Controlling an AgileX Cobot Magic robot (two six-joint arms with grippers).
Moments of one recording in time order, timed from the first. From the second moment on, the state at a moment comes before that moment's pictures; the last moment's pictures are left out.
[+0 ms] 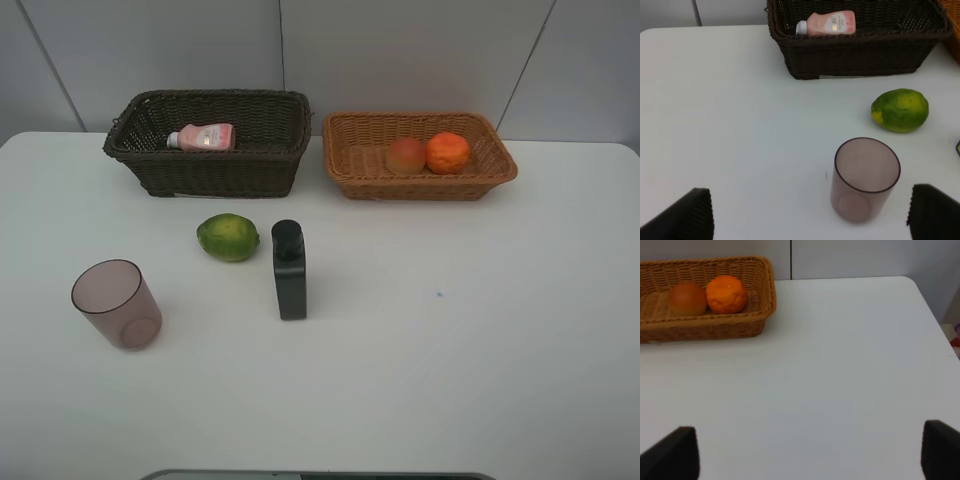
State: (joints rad) left arm -0.04 -0.01 -0.50 -0.05 1.07 0.01; right arm -0.08 0.00 -0.52 -0.08 1.06 0.04
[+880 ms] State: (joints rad) left arm -0.04 0.11 -0.51 -0.05 1.07 0.01; right arm -0.08 0.00 -0.52 -0.08 1.06 0.04
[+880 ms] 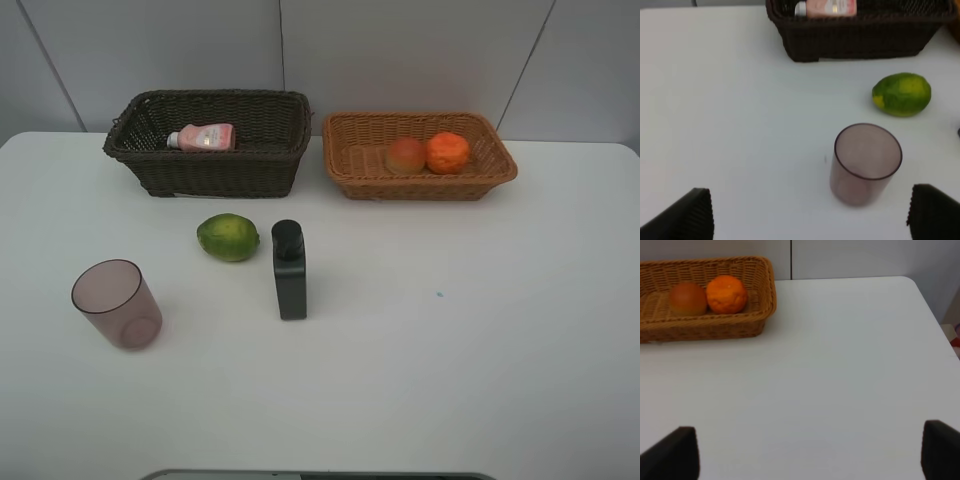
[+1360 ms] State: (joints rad) left arm -0.06 0.92 -0.67 -0.01 1.02 0.03; right arm -0.08 0.00 -0.52 -0.08 1.06 0.04
